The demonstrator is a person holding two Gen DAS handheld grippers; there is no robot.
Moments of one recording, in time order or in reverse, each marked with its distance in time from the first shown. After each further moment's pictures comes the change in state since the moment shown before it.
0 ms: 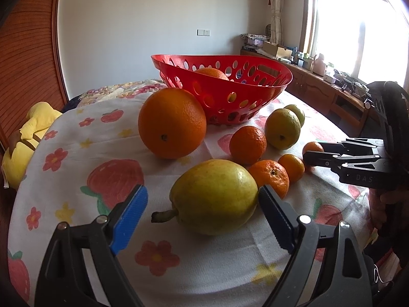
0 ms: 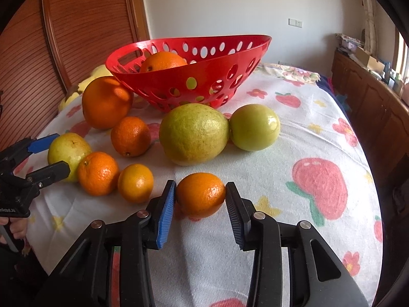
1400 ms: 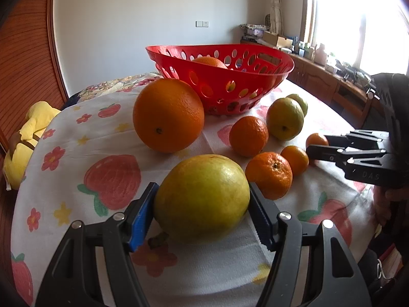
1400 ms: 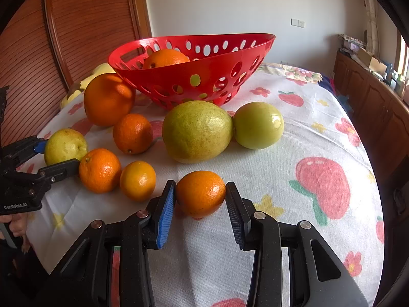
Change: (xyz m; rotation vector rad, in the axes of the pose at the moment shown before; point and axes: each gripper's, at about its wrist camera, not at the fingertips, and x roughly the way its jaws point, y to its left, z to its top) left arm 0.007 -0.002 0.002 0.020 0.048 0.010; right arm 0.002 0.001 -0.002 -0.006 0.005 0.012
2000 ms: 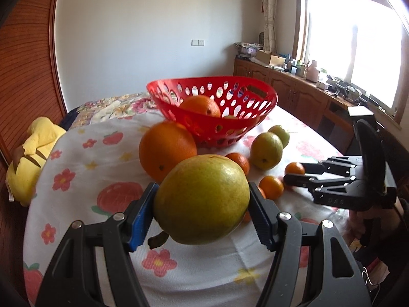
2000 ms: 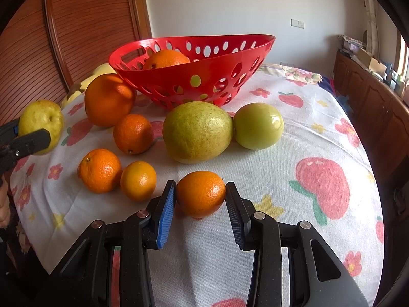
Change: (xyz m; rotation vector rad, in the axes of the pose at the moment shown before) left arm -0.044 -0.004 0.025 0.009 -0.101 -0.032; right arm -0.001 0.000 0.000 -0.001 -0.002 -0.003
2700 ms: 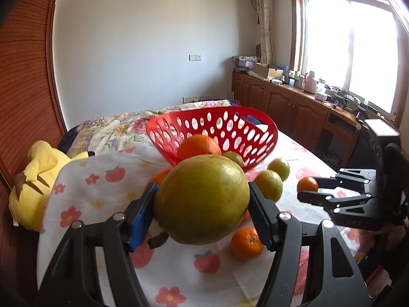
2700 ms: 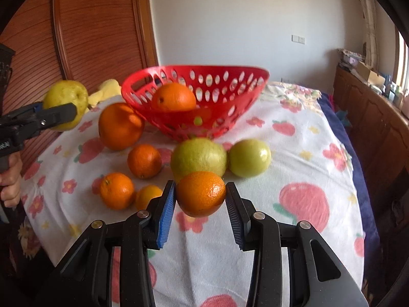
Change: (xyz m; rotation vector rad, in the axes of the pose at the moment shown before) left arm -0.001 0.003 0.048 0.029 -0.078 0.005; right arm -0.039 0.000 0.025 -0.027 -0.097 0.014
